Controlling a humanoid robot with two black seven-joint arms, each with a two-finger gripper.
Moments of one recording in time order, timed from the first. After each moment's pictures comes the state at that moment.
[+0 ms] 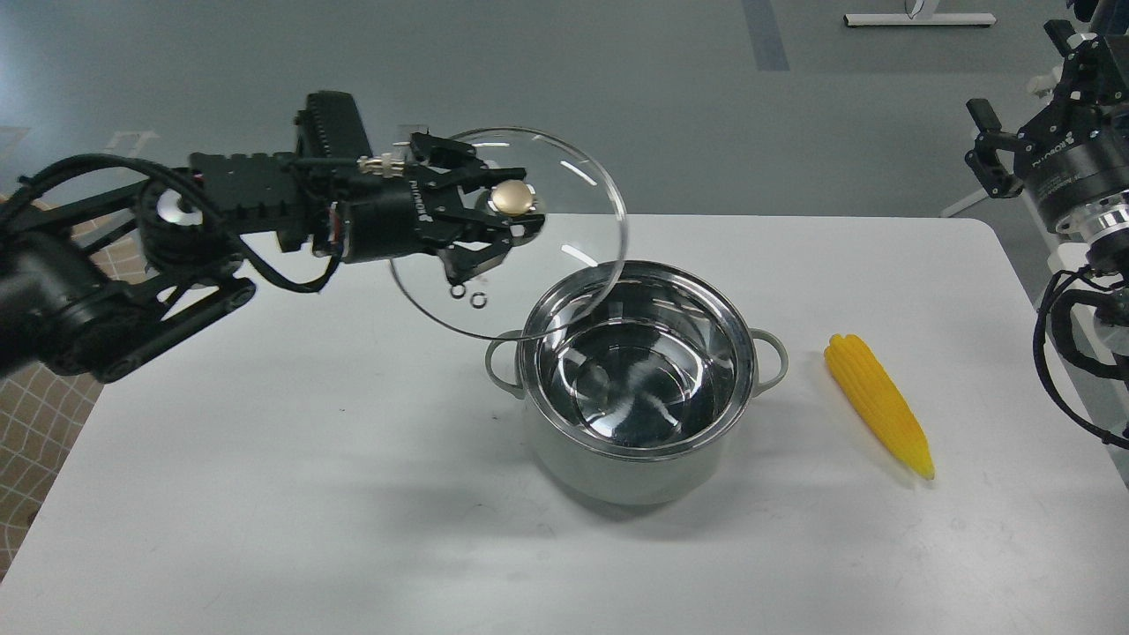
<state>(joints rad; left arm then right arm) -0.89 0.82 -0.46 -1.29 2.13 0.06 -0.49 0.84 -0.44 0.86 0.48 -0.44 0.49 0.49</state>
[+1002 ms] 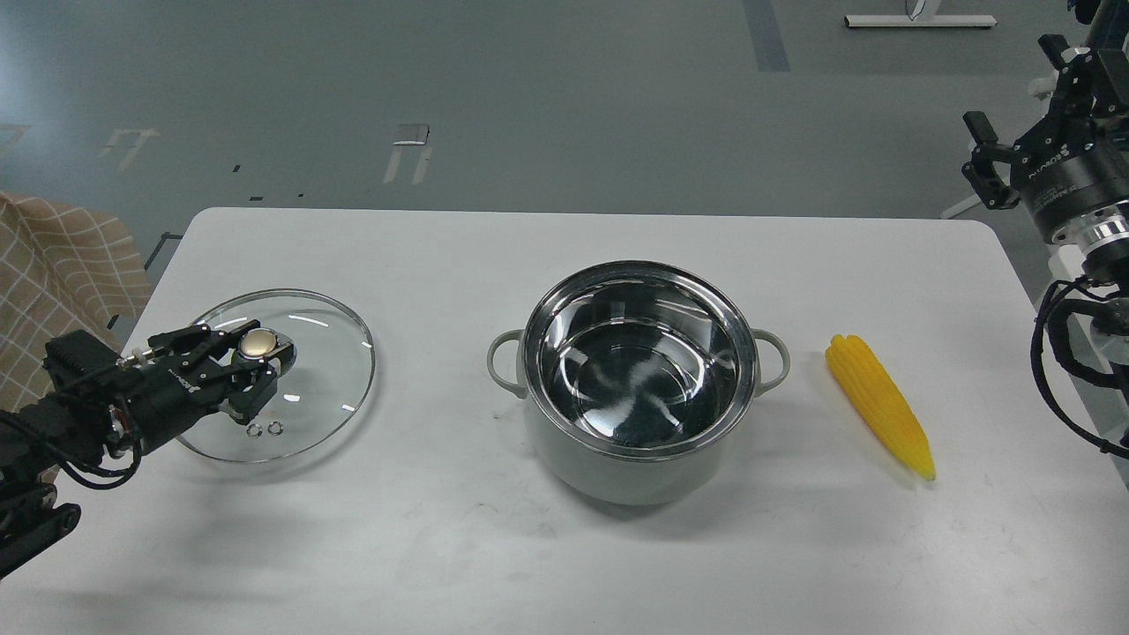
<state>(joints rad) -0.39 0.79 -0.46 -0.88 1.86 0.49 -0.49 0.83 -0.43 0.86 0.48 -0.44 0.49 0.49</state>
